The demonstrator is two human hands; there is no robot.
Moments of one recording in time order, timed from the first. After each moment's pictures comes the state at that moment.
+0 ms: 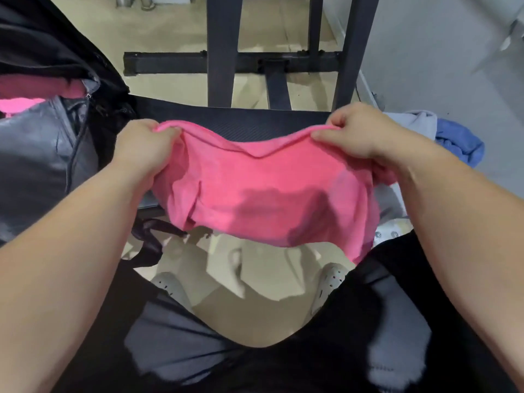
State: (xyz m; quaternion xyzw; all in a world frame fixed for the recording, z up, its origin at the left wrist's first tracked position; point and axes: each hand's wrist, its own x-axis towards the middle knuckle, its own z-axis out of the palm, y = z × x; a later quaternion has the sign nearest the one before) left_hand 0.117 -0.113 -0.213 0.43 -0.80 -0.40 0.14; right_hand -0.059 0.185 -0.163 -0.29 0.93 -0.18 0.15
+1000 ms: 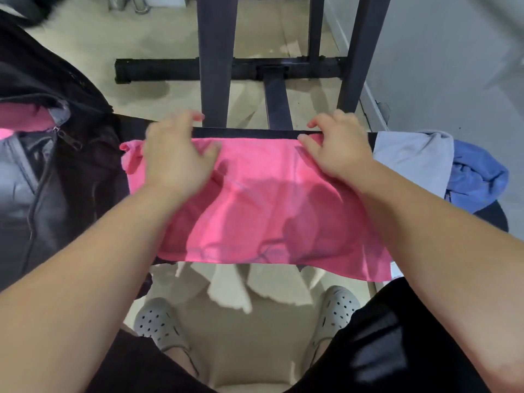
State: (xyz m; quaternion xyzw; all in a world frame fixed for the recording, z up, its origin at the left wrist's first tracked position) left_hand 0.049 -0.094 -0.225 0.26 -0.93 -0.19 0.18; right_hand -0.125 0.138 -0.242 -0.29 0.95 -0.13 -0.03
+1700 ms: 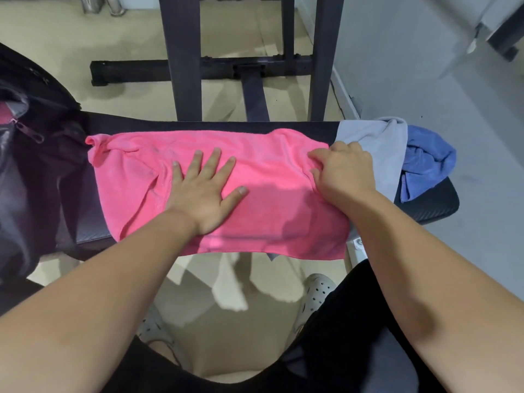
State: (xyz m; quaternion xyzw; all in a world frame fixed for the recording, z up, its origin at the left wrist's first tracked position) left_hand 0.058 -0.016 -0.288 0.12 -0.99 -0.05 -0.07; right_hand -0.084 0.226 -0.257 -0.24 0.97 -0.03 -0.02
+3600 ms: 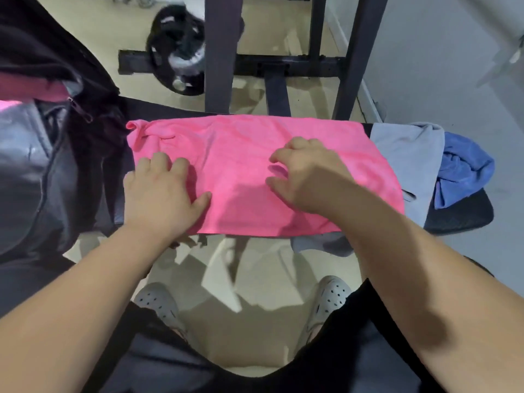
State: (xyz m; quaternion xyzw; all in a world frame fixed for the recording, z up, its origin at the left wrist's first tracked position) left_hand 0.140 -0.068 -0.250 0.25 -0.97 0.02 0.04; right_hand -0.003 0.133 -0.199 -0.39 0.92 -0.05 0.08
